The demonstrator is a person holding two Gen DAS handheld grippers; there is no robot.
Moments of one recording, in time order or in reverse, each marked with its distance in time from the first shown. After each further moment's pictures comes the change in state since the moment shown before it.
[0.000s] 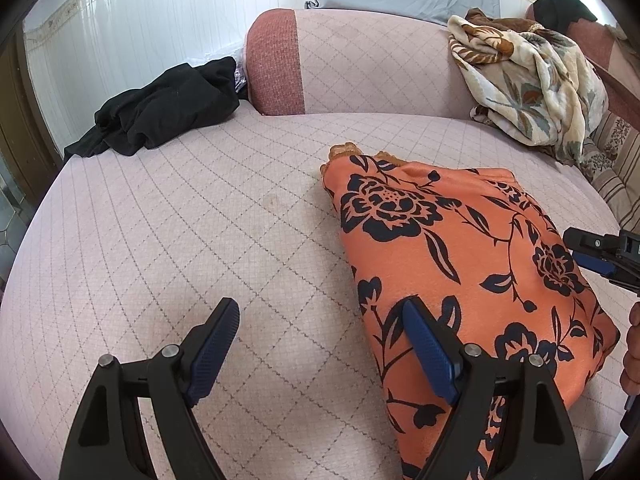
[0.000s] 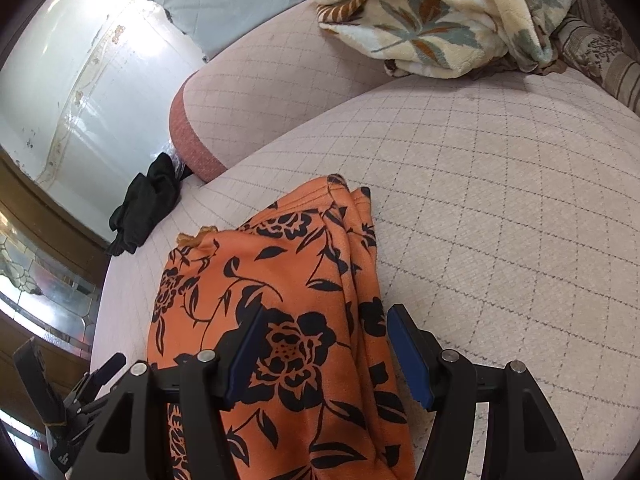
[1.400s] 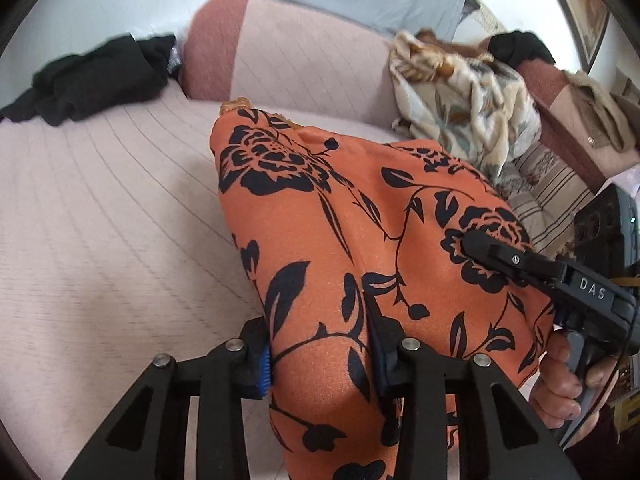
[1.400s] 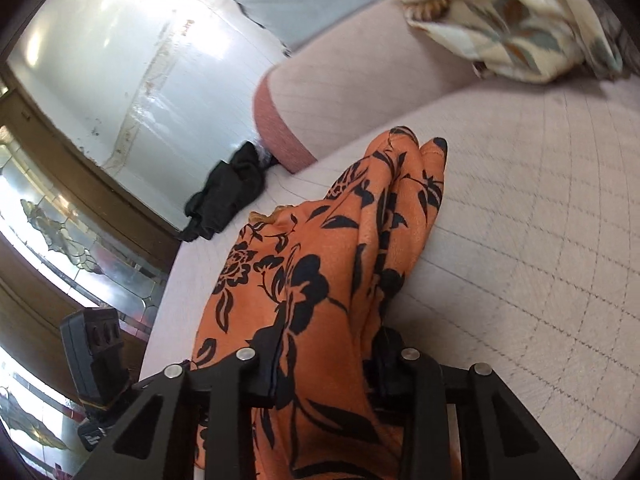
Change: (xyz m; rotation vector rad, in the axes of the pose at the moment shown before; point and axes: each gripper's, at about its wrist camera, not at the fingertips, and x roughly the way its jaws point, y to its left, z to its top) left arm -0.017 0.004 0.006 -0.080 0.021 -0.384; right arm -0.009 0.052 -0.022 -0.064 -0.031 0.269
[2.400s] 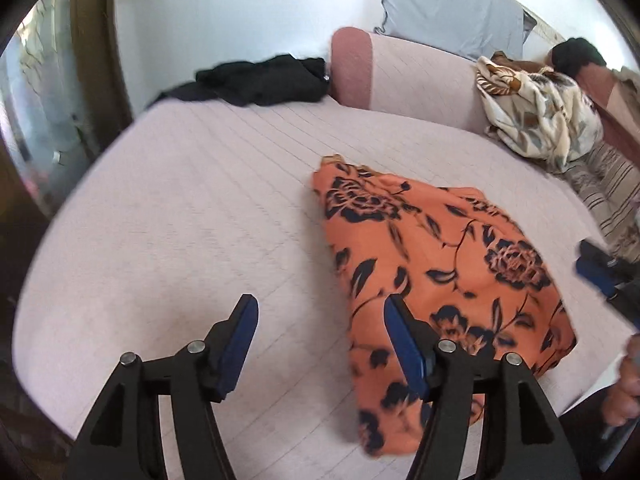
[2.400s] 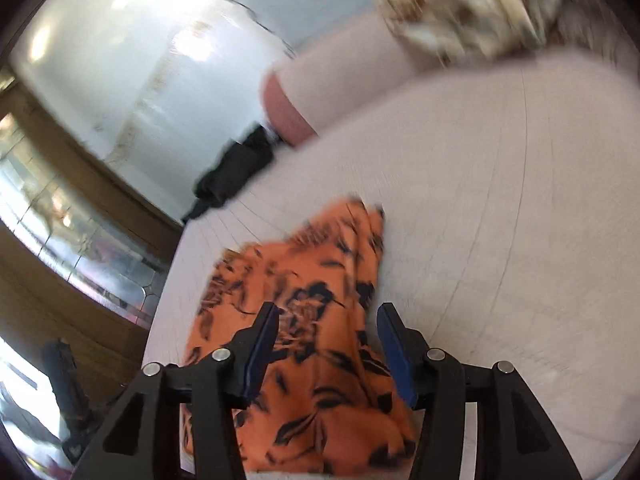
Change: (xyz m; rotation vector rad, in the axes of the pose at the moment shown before) left arm -0.139 0.029 -0.133 -0.049 -0.088 0.443; right arm -0.088 0.061 -0.141 0.002 -0.068 -0.073
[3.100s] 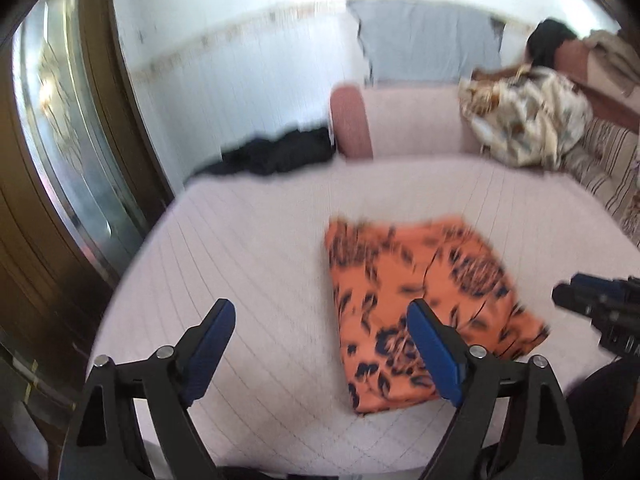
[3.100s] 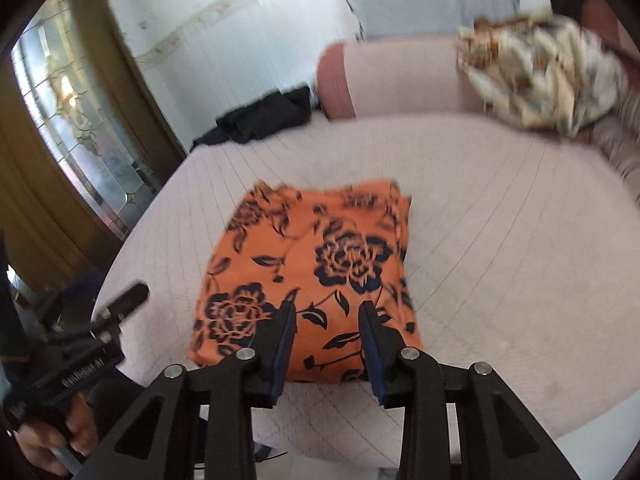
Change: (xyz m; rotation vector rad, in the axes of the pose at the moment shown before) left arm -0.108 -0.052 0.005 0.133 -0.209 0.160; right arm -0.049 0.092 -0.030 -0.334 0.107 -0.162
